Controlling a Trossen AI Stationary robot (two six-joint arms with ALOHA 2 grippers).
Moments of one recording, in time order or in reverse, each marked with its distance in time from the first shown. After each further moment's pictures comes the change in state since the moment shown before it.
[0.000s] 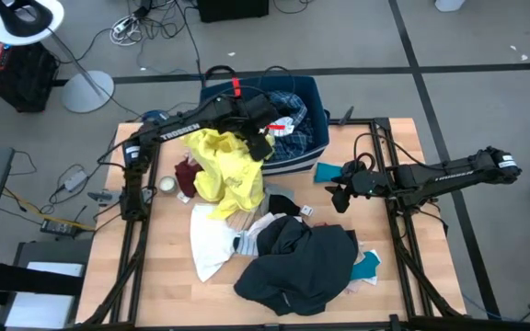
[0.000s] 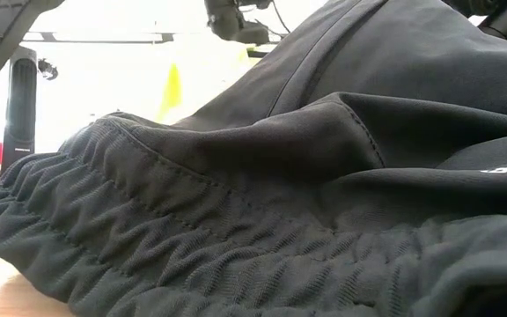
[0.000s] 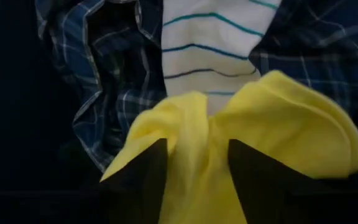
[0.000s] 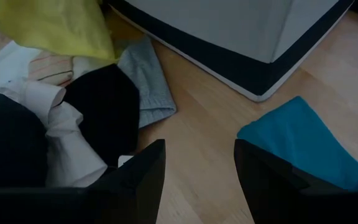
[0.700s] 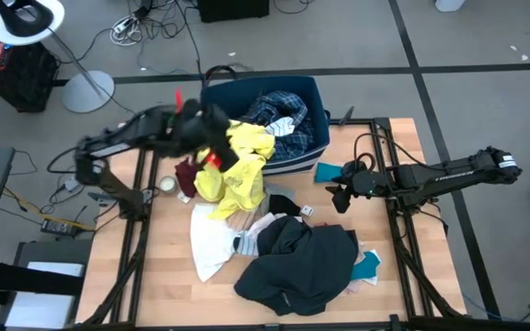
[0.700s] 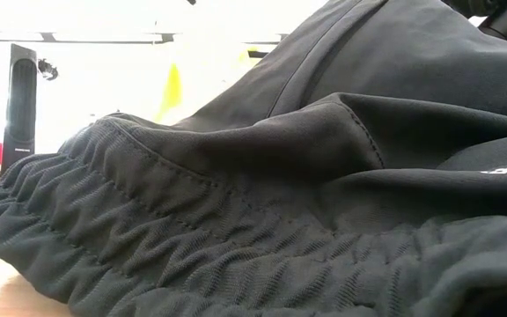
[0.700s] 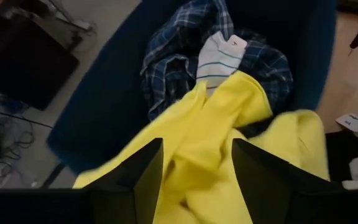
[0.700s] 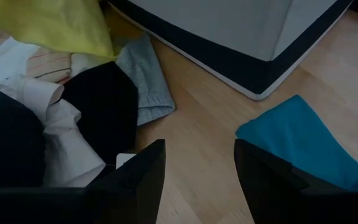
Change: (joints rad) left arm -0.366 -0.408 -0.136 -0.093 -0.434 -0.253; right arm 0.000 0.000 0.000 -0.009 0.000 -0.002
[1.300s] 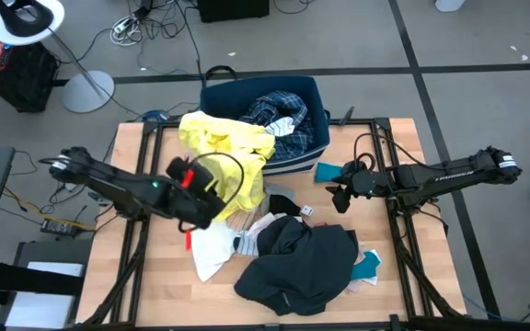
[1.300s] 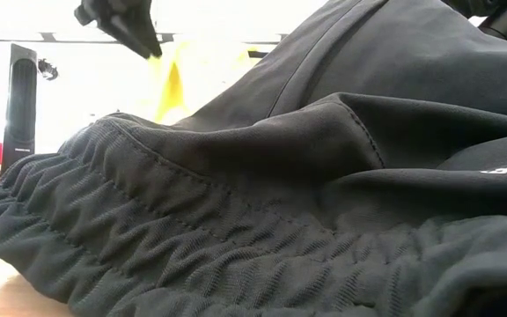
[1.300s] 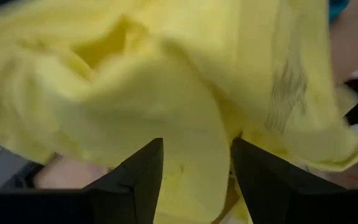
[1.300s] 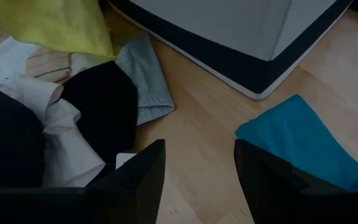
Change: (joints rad) left arm -0.308 -0.193 -0.791 0.276 -0.199 -0.547; right arm 0.000 0.000 0.000 0.001 0.000 0.000
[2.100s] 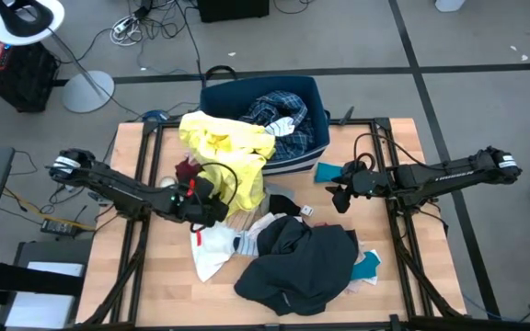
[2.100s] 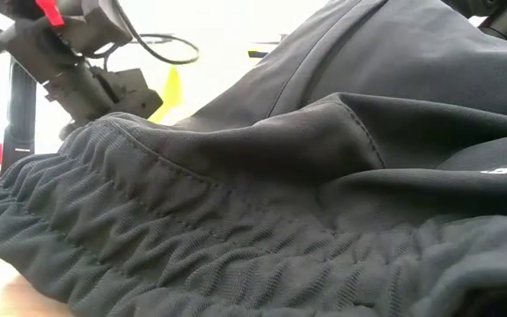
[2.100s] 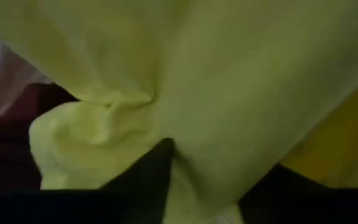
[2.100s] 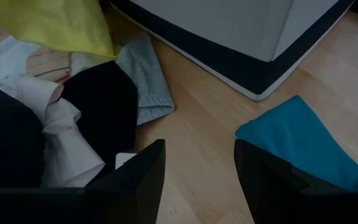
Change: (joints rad) left arm 0.109 0.002 -0.573 0.721 0.125 -0.100; right arm 0.000 0.000 0.000 0.000 0.000 -0.008
